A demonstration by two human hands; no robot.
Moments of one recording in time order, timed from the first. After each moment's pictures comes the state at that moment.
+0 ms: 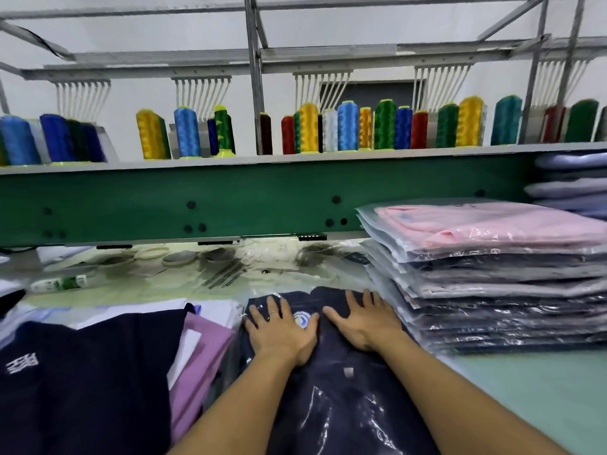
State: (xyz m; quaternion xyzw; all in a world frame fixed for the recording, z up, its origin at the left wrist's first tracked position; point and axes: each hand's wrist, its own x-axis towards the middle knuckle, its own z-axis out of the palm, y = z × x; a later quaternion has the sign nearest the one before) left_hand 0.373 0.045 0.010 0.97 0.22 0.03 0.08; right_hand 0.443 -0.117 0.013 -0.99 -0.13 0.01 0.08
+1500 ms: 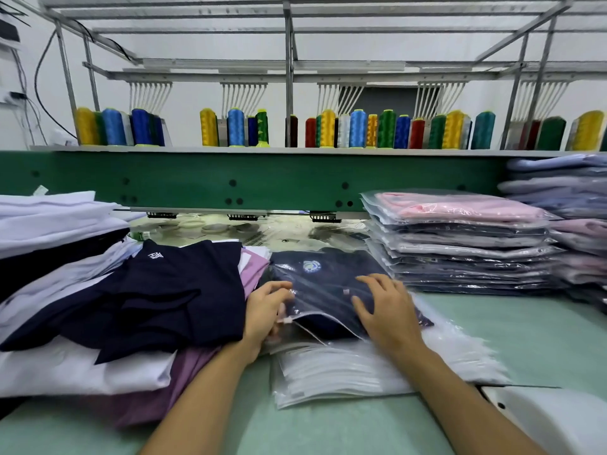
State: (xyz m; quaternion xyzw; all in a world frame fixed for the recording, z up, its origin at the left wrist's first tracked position) left_hand 0.141 0.031 0.020 0.69 0.10 0.21 0.68; right_hand 0.219 -0.185 0.006 -0.90 -0.22 -0.30 0.24
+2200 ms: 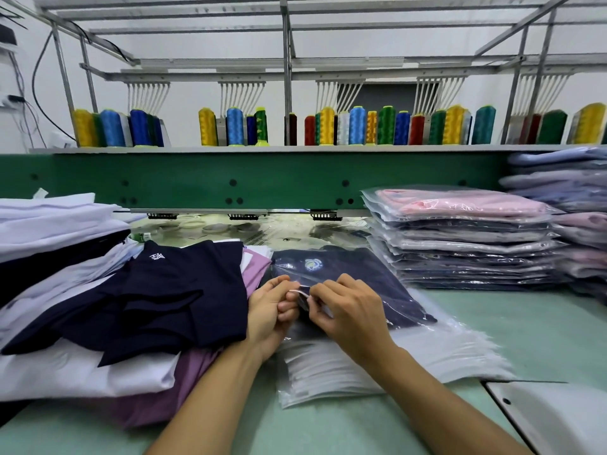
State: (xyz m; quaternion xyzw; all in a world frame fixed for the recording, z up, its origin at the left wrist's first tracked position) left_hand 0.137 0.019 0.029 0.41 0.02 0.13 0.90; right_hand 0.179 -0.132 0.020 -0.75 -0.39 -0.52 0.15
